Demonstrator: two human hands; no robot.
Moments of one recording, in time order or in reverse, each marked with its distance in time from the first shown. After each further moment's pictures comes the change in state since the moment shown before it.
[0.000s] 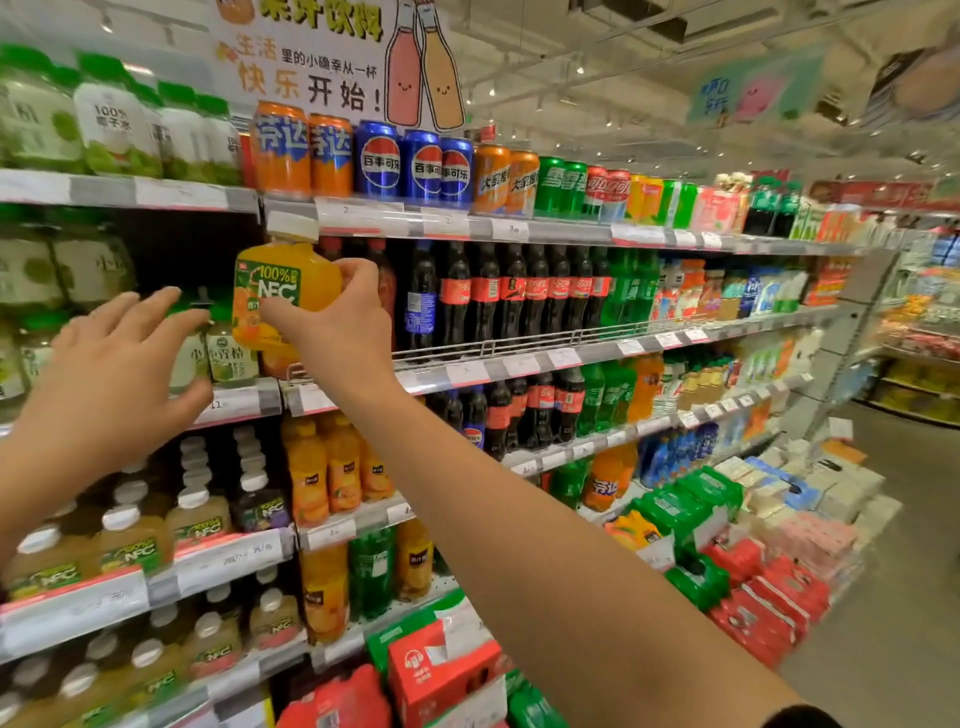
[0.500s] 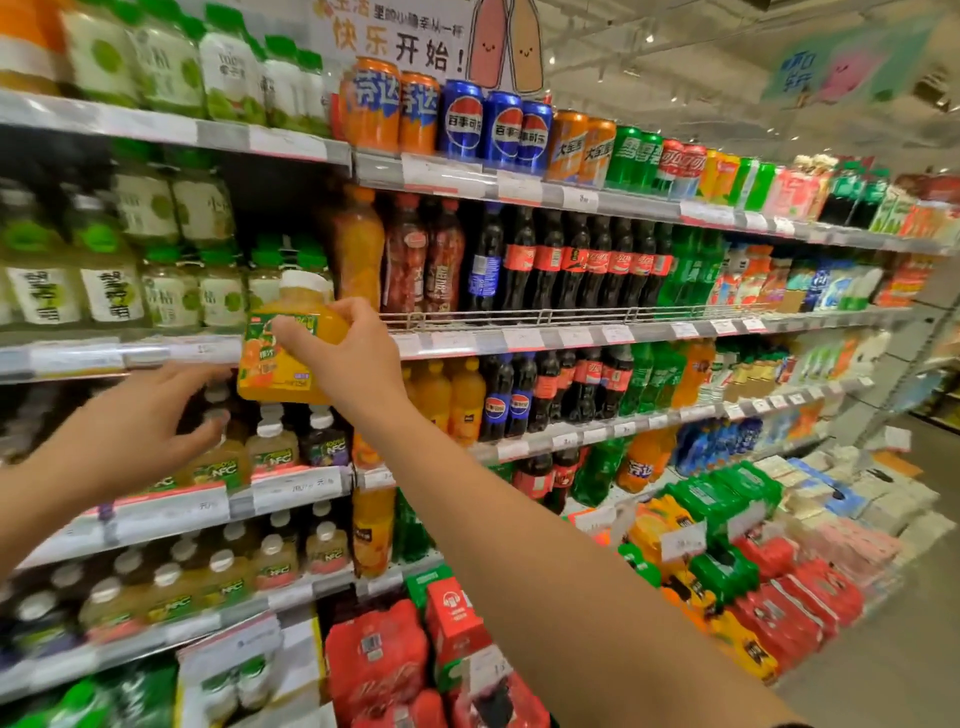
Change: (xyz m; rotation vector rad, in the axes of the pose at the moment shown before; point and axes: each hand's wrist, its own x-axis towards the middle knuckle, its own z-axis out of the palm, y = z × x) left_hand -0.115 -0.048 -0.009 -0.186 -0.365 -0.052; right_hand -0.062 0.028 0.066 -0.117 -0.197 0.070
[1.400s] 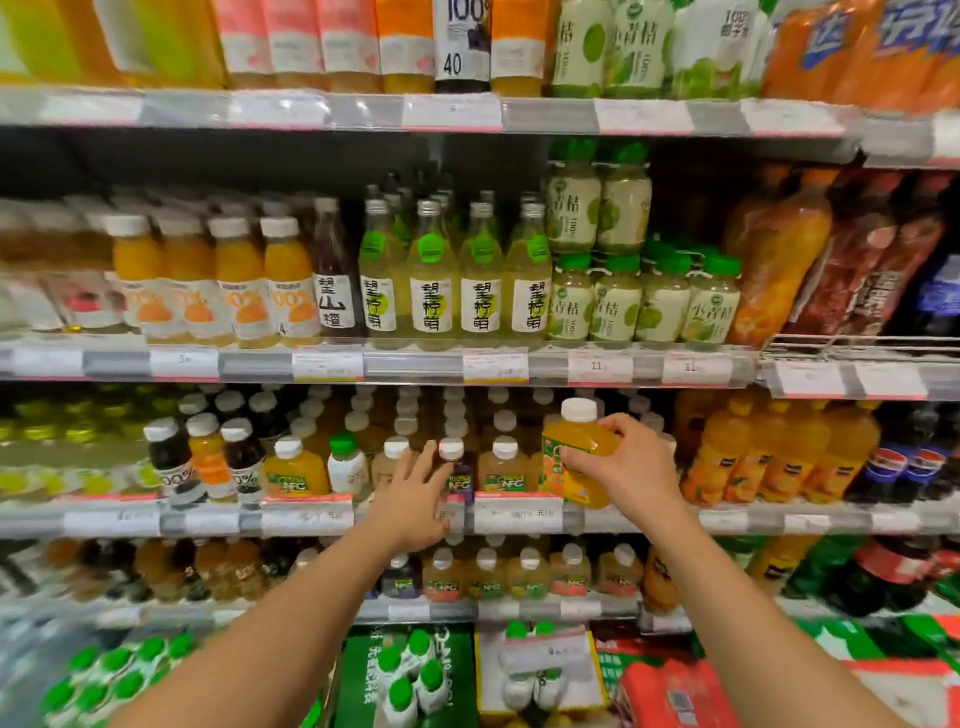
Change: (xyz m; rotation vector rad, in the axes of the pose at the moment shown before) left_hand -0.057 -0.281 0.133 0.114 -0.501 -0.352; right_hand 0.061 0.077 0.238 -0.369 -0.077 0.195
